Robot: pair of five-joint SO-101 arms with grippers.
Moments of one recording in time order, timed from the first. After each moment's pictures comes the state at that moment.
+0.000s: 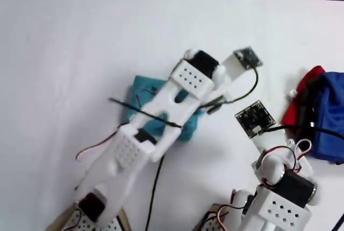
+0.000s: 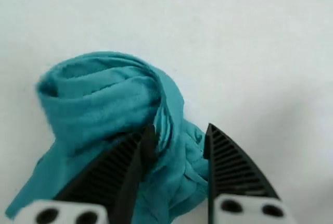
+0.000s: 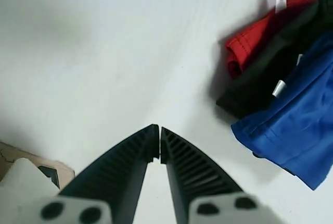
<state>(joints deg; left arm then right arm) 34.1 48.9 -63.0 101.2 -17.7 25.8 -74.0 56.5 89.1 61.5</state>
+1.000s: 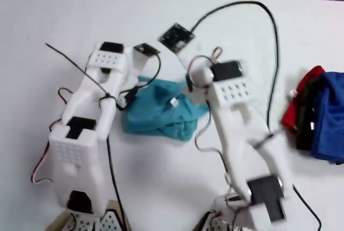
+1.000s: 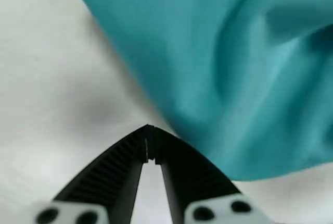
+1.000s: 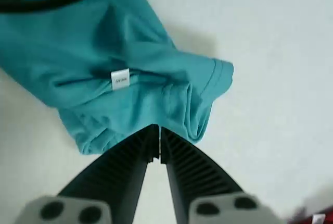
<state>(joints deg) 1.8 29.1 -8.9 87.3 -24.2 -18.8 -4.8 10.0 73.3 32.5</state>
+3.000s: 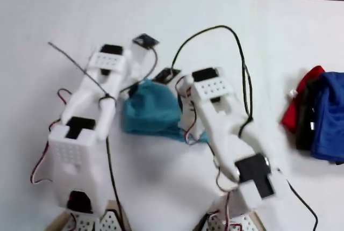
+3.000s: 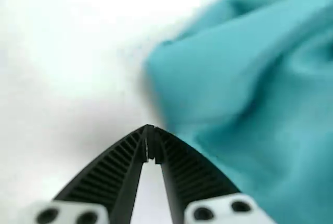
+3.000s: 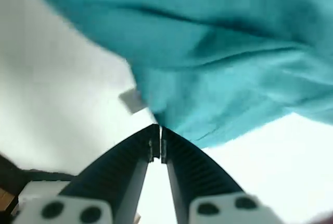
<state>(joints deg) 1.1 29.2 -8.7 74.8 -21.9 -22.3 1.7 20.3 85.6 34.2</state>
